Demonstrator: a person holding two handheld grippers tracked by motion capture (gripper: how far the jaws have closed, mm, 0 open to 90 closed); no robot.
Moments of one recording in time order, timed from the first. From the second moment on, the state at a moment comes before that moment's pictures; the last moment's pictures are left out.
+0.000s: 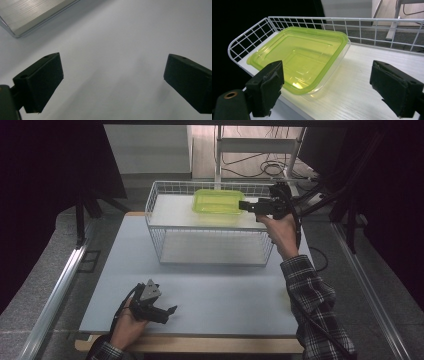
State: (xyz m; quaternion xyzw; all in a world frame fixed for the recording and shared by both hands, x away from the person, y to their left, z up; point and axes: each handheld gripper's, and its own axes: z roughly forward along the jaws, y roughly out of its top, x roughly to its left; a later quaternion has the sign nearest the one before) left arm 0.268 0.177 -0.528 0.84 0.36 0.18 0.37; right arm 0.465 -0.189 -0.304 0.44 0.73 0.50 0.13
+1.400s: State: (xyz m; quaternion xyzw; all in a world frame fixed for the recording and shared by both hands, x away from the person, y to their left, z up) left arm 0.268 0.179 -0.527 0.83 0.36 0.18 0.39; right arm 0.391 -0.210 -0.336 0.37 0.78 0.48 0.17
